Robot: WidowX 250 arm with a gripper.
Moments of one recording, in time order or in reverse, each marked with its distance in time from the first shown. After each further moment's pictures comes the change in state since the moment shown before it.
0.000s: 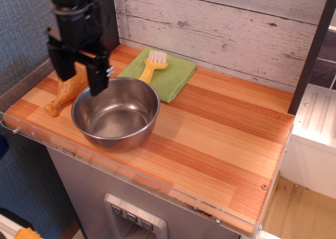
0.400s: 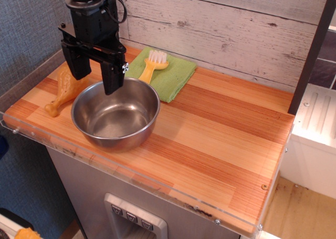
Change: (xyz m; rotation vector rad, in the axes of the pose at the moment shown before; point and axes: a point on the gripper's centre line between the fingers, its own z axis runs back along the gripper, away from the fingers) arm 0.003 -0.014 0.003 -0.045 0.007 -0.002
